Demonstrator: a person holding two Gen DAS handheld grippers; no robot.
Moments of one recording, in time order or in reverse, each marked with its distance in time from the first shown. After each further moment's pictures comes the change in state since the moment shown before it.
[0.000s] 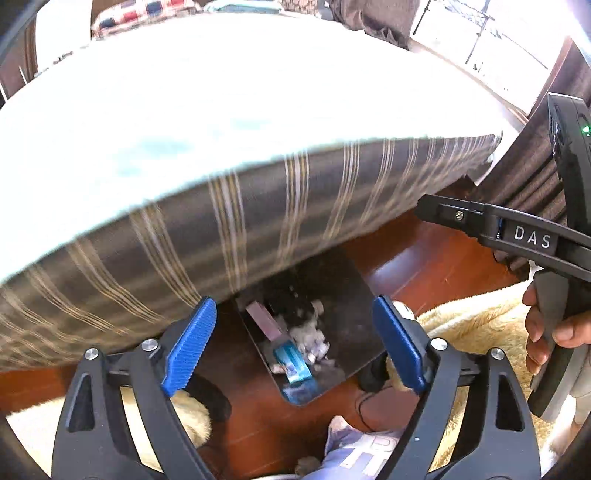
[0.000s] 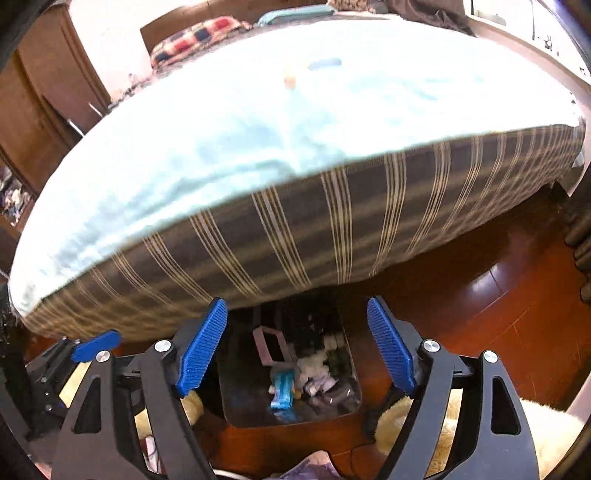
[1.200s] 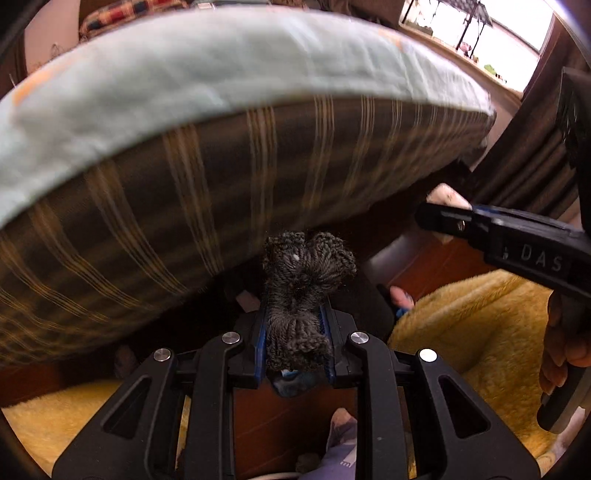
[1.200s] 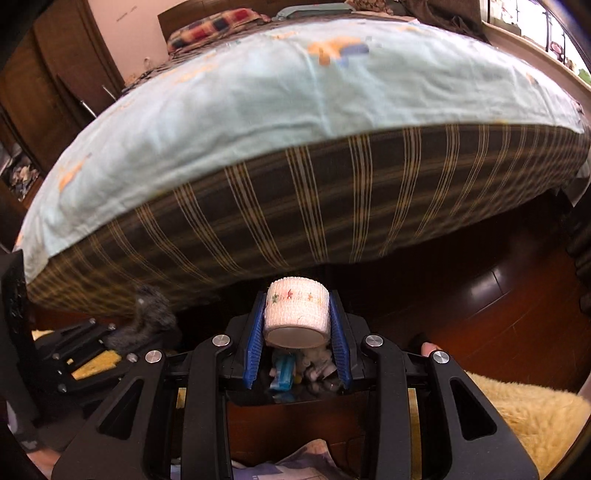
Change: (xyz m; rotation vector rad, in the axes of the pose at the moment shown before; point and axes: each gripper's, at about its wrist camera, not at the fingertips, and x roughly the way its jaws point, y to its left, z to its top) left arm 0.026 -0.021 -0.022 0.035 0.052 -0.025; right arm 0.013 0.002 -0.047 -0.061 0.051 0.006
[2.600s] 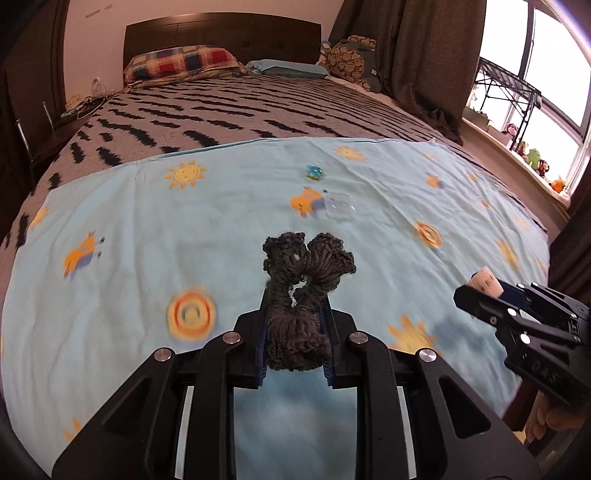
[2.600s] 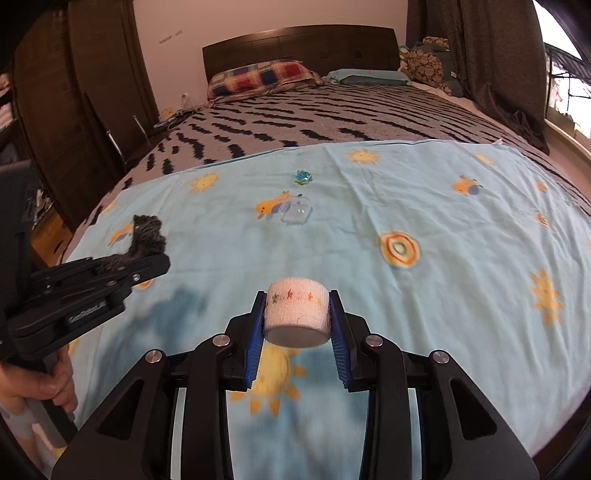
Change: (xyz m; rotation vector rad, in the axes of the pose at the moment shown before) left arm -0.078 0.162 0.267 -0.102 -0.253 0.127; right arm 0.000 0.111 0.262 -0.158 -0.221 0.043
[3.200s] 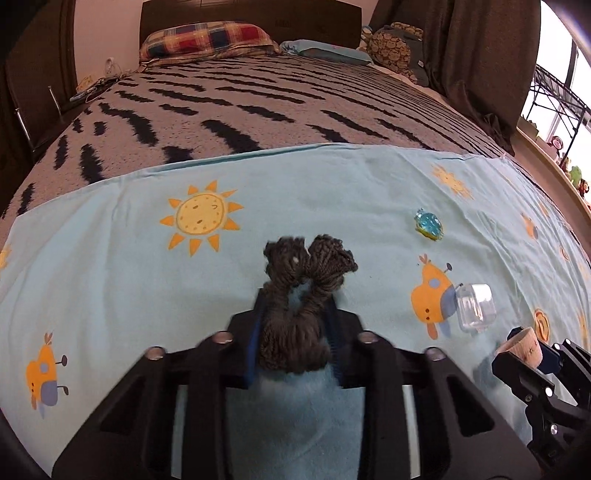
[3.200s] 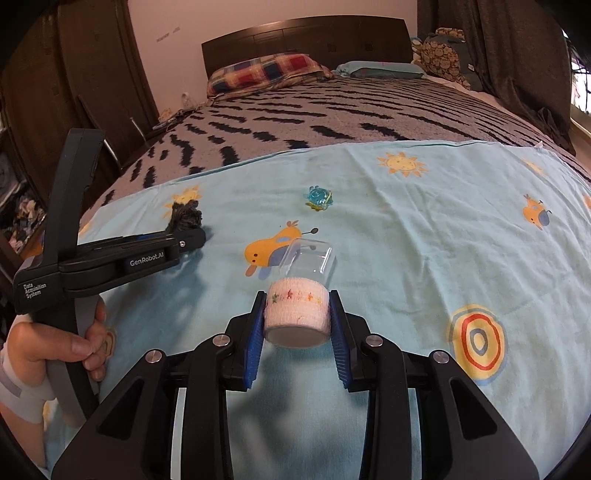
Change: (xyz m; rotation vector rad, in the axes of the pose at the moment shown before) left arm 0.150 0.073 0.096 -0.057 0.070 0.093; right arm 0.126 0.005 0.064 0.010 0.014 0.056
